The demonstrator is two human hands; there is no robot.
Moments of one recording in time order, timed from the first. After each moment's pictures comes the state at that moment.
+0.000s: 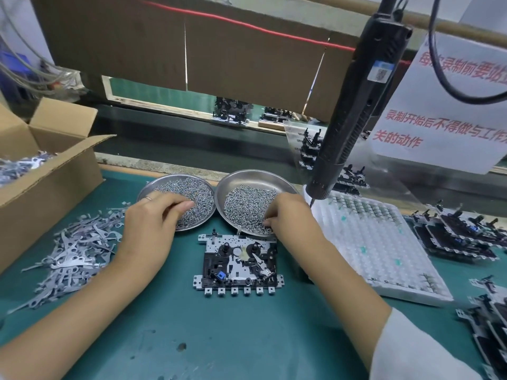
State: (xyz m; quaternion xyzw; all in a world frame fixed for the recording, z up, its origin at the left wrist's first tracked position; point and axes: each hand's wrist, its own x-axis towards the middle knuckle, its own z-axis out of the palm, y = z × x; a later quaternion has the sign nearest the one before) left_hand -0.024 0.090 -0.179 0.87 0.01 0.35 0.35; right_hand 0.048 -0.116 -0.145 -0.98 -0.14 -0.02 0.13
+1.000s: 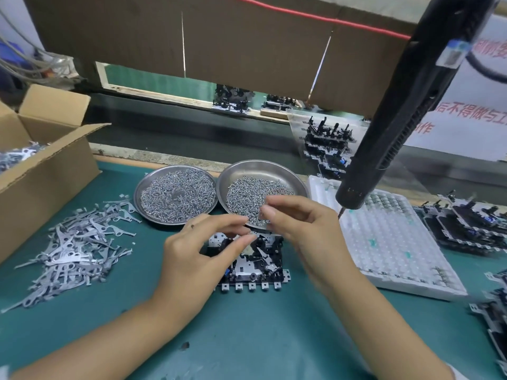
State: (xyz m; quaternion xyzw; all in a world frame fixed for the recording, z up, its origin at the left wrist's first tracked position) left_hand -0.065 0.025 -0.177 0.77 -0.09 0.34 0.53; right_hand -0.014 -0.128 -0.143 -0.65 -0.10 0.04 0.75
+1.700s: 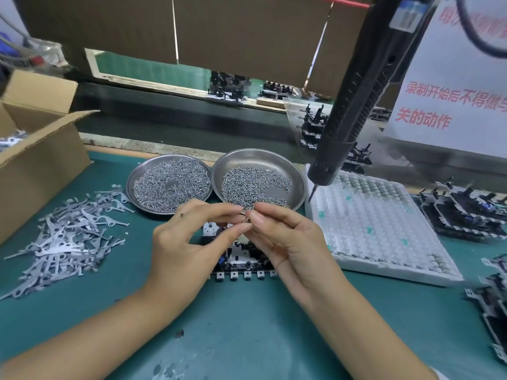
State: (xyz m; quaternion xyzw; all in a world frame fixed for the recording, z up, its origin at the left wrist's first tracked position) left_hand -0.060 0.025 -0.184 0.75 -0.13 0.38 0.53; right_hand -0.043 -0.116 -0.149 -0.48 0.00 0.16 0.86
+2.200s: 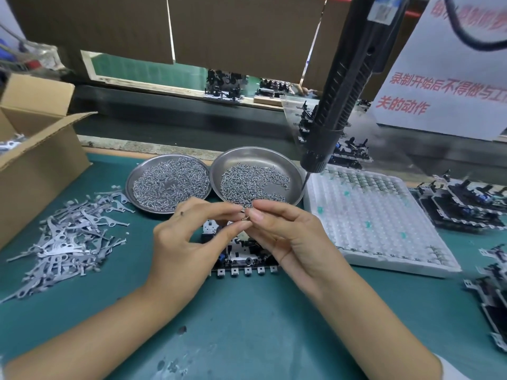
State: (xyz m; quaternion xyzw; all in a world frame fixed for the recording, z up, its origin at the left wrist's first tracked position) left_hand -0.061 0.026 -0.185 0.75 -0.14 0.39 0.52; right_hand -0.038 -0.123 -0.147 -0.49 -0.01 0.19 0.85
